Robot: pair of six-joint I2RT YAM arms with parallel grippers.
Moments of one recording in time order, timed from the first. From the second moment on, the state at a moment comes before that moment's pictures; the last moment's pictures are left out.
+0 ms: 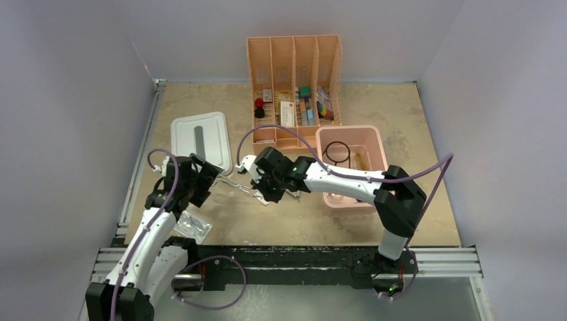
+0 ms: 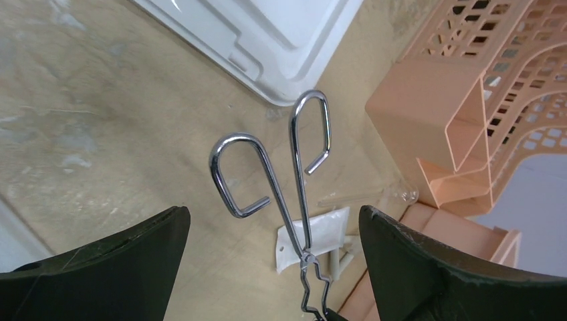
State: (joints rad) left arm -0.12 0.80 0.55 -0.56 -0.05 -1.14; right arm 1.04 1.76 1.29 -0.51 -0.10 -0.06
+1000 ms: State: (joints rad) left arm -0.12 0.83 0.47 -0.05 0.18 -1.14; right arm 0.95 1.71 1.31 -0.38 -0.23 0.27
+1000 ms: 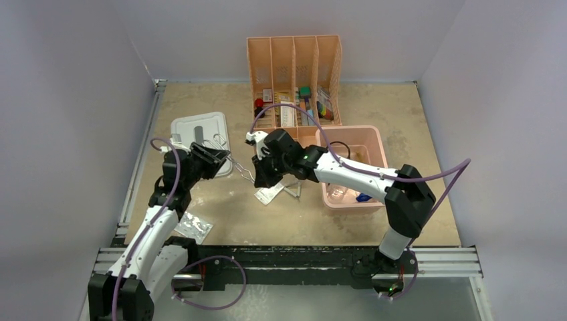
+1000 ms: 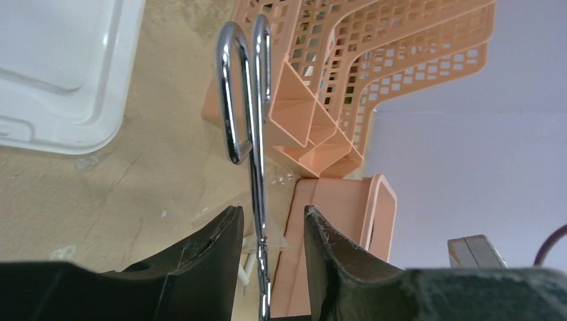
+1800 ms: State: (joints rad) left arm -0.12 0.94 0.47 0.09 0.28 -1.17; right arm 0.93 1.71 1.31 -0.31 -0.26 0.39
